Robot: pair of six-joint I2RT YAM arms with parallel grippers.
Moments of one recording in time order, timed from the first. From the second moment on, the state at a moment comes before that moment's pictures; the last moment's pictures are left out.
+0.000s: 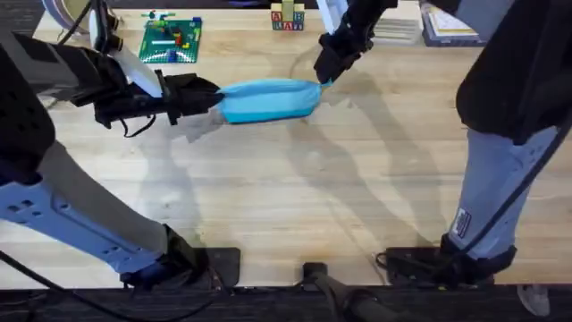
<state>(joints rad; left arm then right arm) 0.43 1.93 1.05 -0.70 1.30 1.41 0.33 2.26 2.03 -1.26 -0.20 -0.24</state>
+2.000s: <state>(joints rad) 0.48 1.93 1.05 -0.69 1.28 1.41 0.41 1.65 1.88 -1.31 0.00 0.00</state>
